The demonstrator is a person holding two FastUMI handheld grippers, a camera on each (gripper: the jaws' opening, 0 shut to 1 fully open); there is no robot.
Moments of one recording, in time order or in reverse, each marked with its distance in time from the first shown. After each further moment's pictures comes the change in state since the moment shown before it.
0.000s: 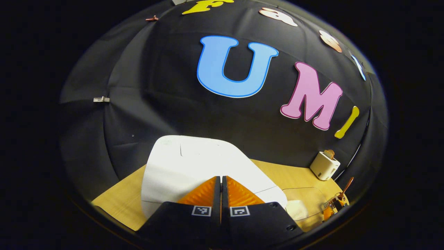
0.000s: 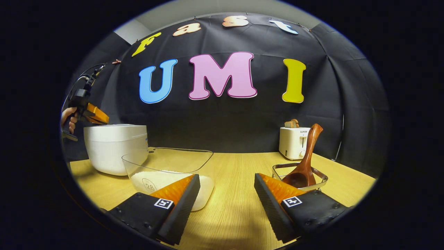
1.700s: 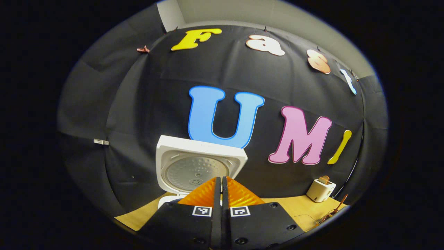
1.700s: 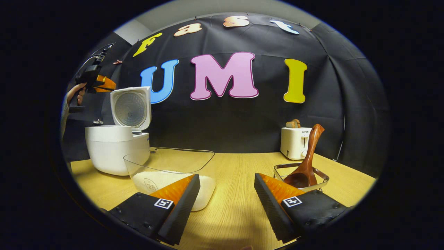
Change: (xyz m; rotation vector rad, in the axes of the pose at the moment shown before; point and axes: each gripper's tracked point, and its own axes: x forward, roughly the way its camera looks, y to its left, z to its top) left arm -0.057 -0.028 0.140 0.053 -0.416 -0.033; right arm -0.001 0.001 0.000 0.000 0.000 0.015
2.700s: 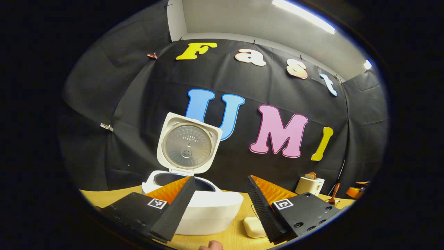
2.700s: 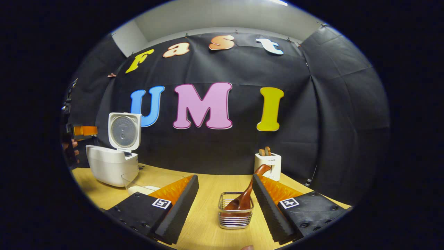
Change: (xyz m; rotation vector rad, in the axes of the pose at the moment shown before) left arm -0.108 -0.042 -0.115 -0.046 -0.054 -0.036; right arm -0.057 -0.112 0.096 0.028 -0.113 -0.092
